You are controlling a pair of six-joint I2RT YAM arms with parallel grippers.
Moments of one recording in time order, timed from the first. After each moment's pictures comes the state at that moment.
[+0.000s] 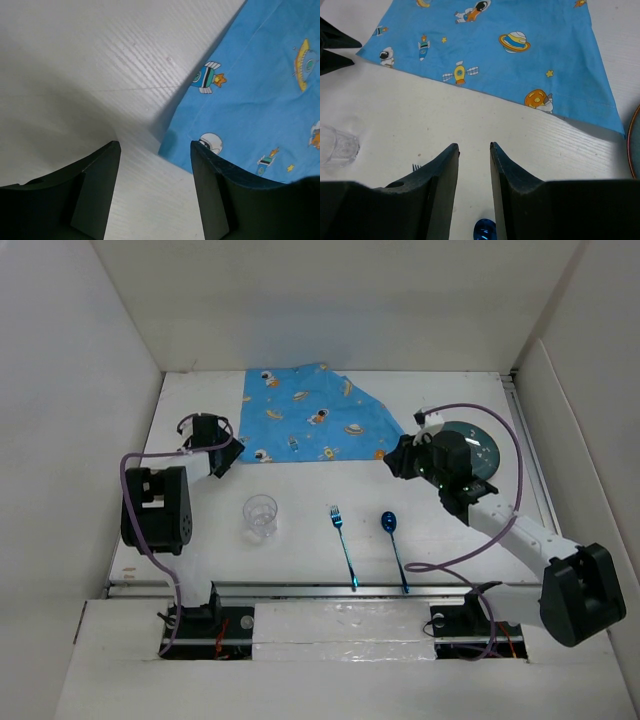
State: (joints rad) left arm 0.00 1.77 1.00 -0.09 -0.05 -0.84; right arm 0.40 1.23 0.75 0.14 -0.14 0.26
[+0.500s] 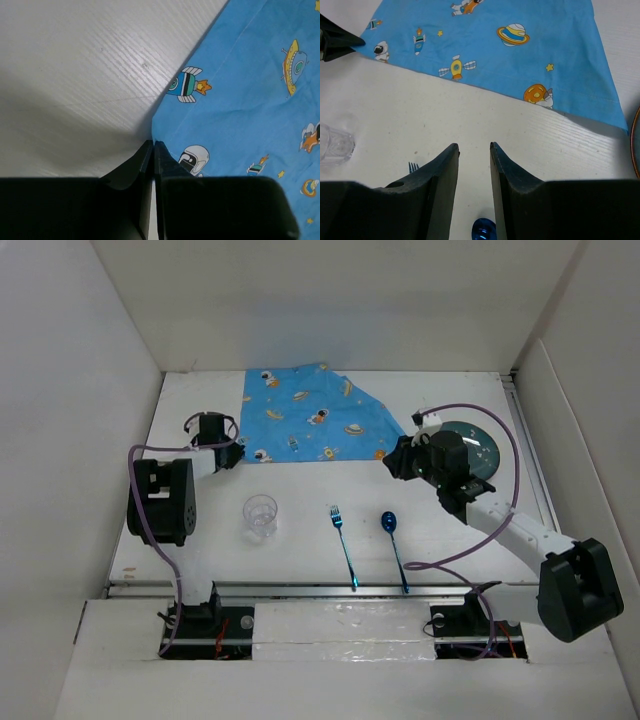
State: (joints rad) left arm -0.02 1.85 1.04 0.00 -0.02 -0.89; right arm 0.40 1.26 0.75 0.14 -0.14 0.26
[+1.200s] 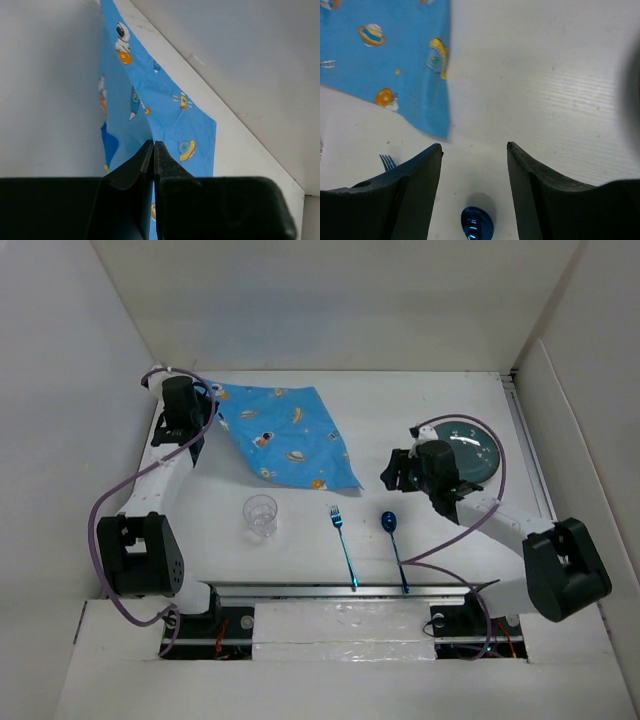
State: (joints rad) left arm 0.01 1.47 1.16 -0.06 -0.17 -0.77; right arm 0.40 1.35 0.69 0.13 -0.06 0.35
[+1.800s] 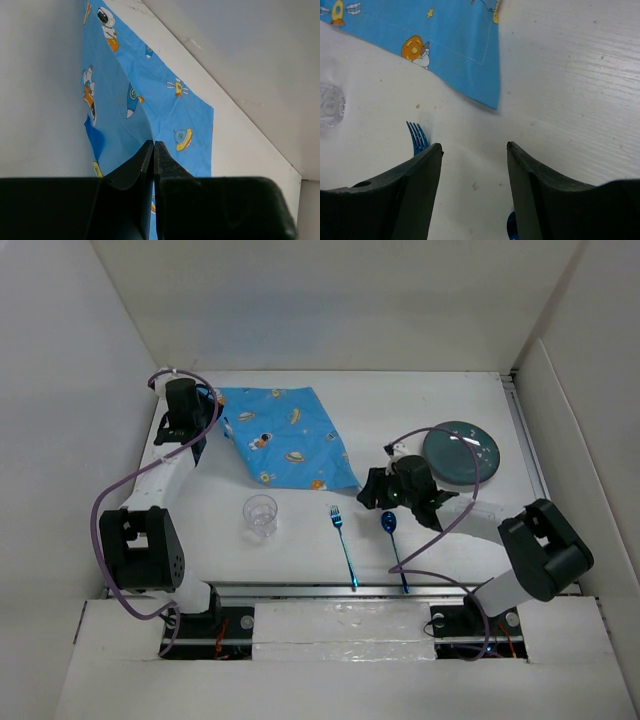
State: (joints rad) left arm 0.01 1.51 1.16 -0.05 -0.10 -0.78; right arm 0.54 1.49 0.63 0.28 -0.16 0.45
